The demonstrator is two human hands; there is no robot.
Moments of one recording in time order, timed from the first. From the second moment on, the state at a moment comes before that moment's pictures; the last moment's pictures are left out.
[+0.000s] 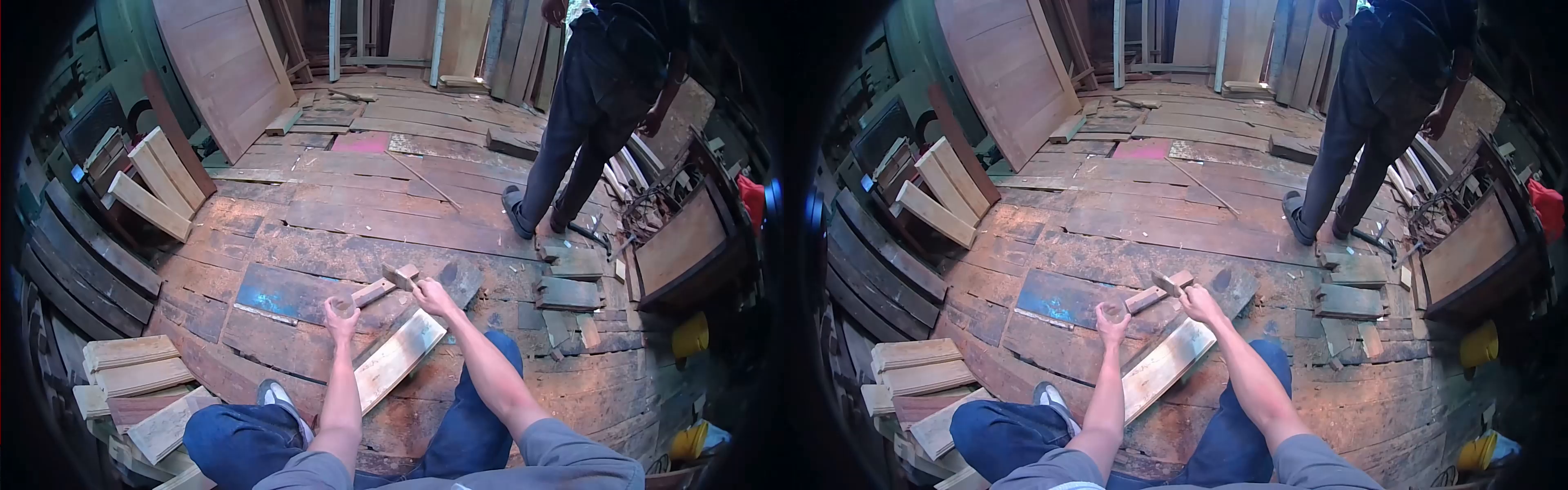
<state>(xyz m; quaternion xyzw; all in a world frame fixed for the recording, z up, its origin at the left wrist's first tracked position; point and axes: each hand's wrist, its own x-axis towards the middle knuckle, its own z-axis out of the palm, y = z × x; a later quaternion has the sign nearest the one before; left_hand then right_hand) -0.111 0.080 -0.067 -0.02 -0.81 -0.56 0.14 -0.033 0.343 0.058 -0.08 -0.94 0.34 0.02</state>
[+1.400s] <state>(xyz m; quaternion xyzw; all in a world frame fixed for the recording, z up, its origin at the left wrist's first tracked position) -0.133 0.107 -0.010 -0.14 -0.78 -0.61 0.09 -0.059 0.285 0.061 -0.16 -0.94 0.29 0.03</state>
